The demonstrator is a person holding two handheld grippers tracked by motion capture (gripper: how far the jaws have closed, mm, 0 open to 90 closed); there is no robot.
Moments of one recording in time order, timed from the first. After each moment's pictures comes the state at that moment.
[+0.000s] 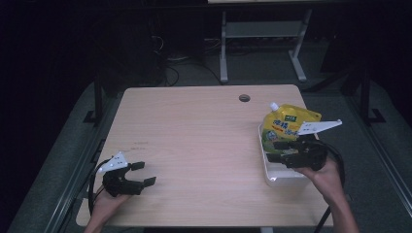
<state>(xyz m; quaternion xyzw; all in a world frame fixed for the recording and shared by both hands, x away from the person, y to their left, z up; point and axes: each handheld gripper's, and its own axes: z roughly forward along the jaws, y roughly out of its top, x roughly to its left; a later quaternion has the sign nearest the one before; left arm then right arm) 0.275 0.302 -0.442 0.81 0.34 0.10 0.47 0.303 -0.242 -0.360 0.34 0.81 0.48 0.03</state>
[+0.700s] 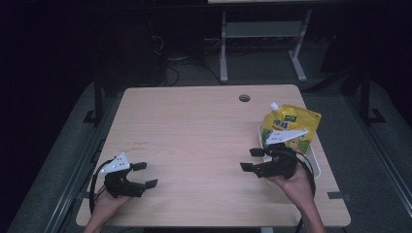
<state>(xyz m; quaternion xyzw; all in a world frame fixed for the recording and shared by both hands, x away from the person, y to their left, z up) 0.272 0.301 -0.441 0.82 0.32 0.09 0.47 0.290 -0.170 -0.372 0.33 0.82 0.46 0.03</state>
